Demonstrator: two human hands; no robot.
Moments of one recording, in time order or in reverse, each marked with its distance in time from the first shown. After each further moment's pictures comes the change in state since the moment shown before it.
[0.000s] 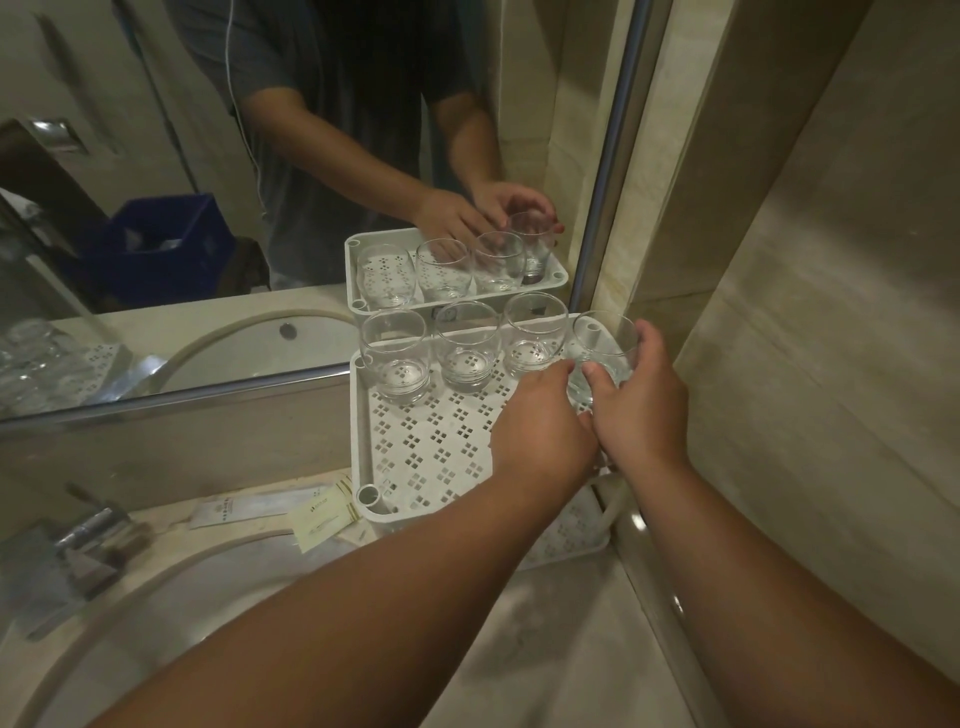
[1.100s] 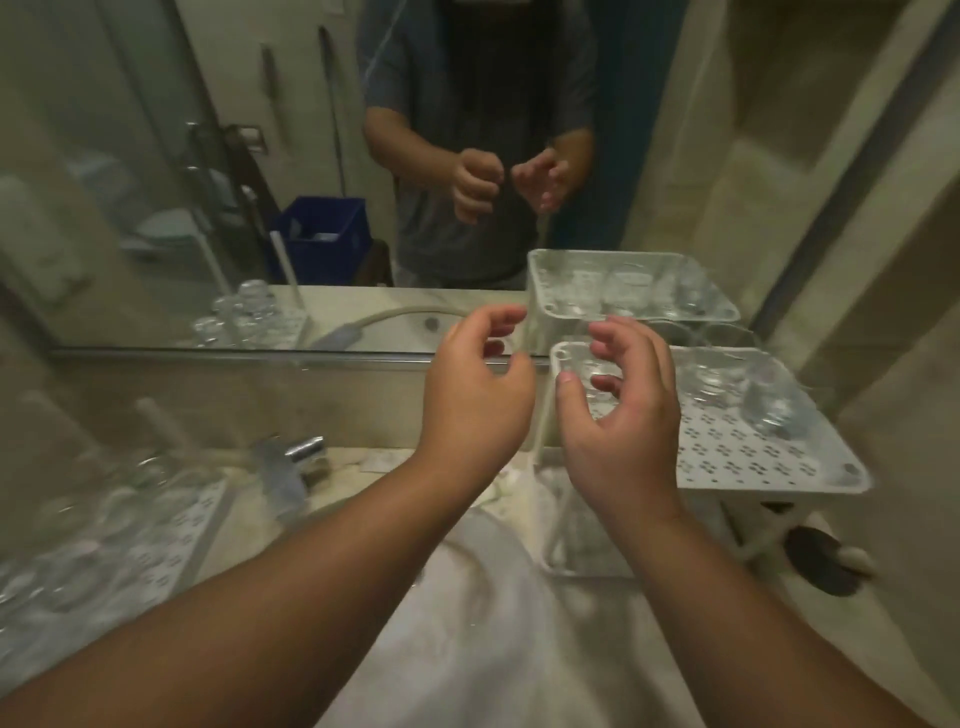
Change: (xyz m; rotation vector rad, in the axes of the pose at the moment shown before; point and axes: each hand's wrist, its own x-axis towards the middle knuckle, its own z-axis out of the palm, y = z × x) left_hand -0.081 -0.084 -0.236 -0.499 0.378 -0.094; right_hand -0.168 -0.159 0.063 0.378 -0.081 -0.567
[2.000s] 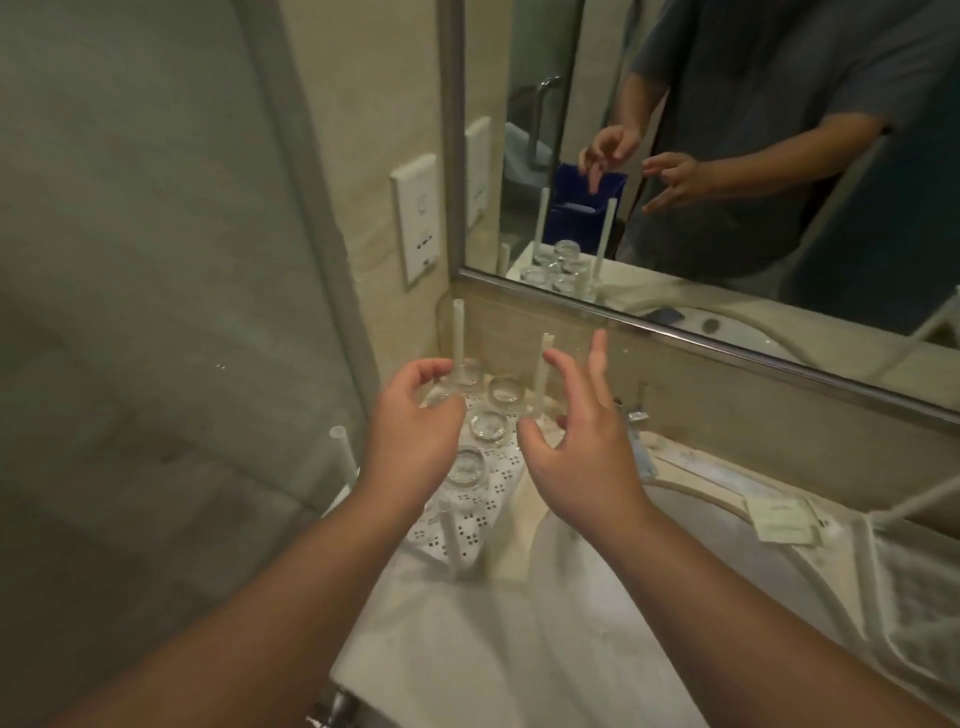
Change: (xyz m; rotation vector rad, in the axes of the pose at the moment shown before) left_hand -0.080 -0.125 -0.422 0.070 0.537 -0.354; right_hand -0.170 -0.193 0.306 0.091 -0.743 -0.002
